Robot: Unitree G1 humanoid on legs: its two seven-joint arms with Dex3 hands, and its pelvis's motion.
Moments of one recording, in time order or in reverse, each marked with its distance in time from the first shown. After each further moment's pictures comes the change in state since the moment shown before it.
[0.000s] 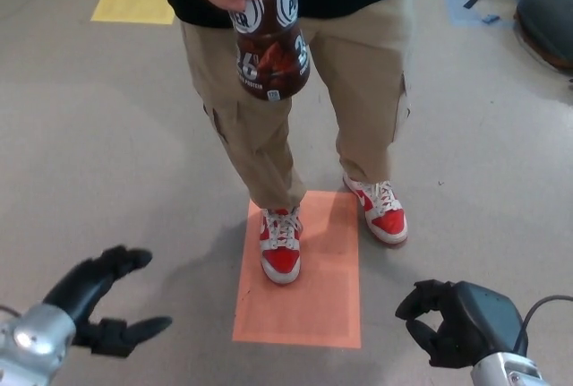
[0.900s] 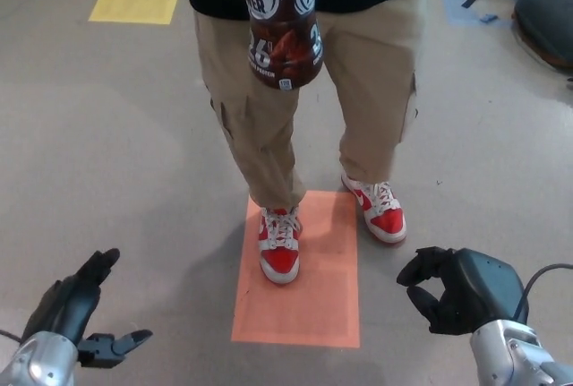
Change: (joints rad) left_arm -0.133 -0.070 -0.054 0.522 0.113 -0.432 0.348; right_arm -0.069 -0.005 -0.028 0.002 0.000 0.025 0.006
